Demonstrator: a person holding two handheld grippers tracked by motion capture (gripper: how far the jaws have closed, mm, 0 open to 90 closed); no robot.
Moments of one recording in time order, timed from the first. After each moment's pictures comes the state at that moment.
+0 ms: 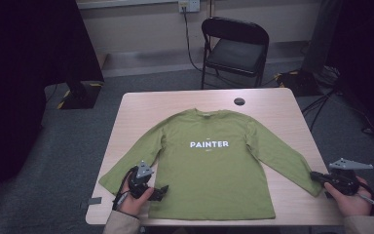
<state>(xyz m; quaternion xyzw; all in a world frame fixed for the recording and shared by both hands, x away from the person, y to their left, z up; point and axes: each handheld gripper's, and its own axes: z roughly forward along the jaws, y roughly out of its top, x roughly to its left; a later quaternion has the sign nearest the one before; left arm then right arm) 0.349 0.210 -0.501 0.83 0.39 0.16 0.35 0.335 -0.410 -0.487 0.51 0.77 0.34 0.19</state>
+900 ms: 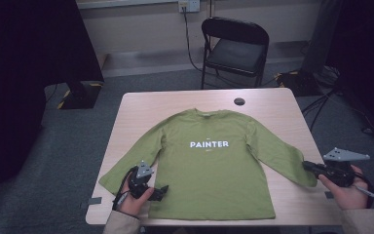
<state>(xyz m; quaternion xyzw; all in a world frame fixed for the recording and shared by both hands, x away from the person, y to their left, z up) 0.349 0.210 -0.501 0.83 0.39 0.16 0.35 0.342 -0.376 -0.439 0.44 0.79 0.36 0.22</state>
